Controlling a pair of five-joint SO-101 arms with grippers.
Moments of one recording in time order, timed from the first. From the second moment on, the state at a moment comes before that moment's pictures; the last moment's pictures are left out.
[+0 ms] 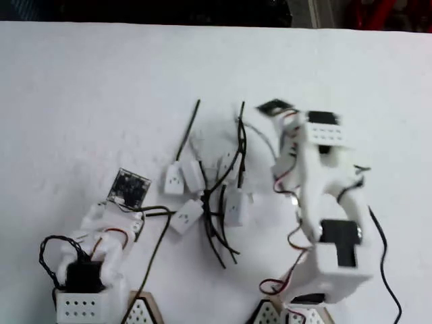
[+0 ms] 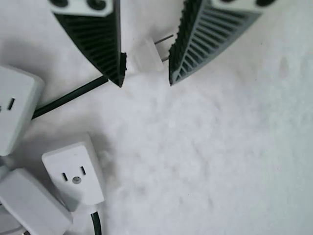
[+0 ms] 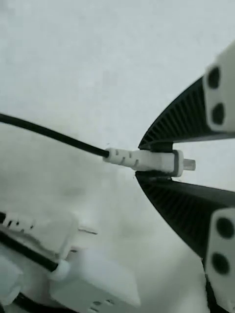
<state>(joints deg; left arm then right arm) -5.4 -103.7 93.6 69.4 -23.5 -1.3 8.1 14.4 80.7 36.4</state>
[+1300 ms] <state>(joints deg) -5.4 -103.7 93.6 67.0 -23.5 -4.0 10.2 -3.9 96.6 33.3</state>
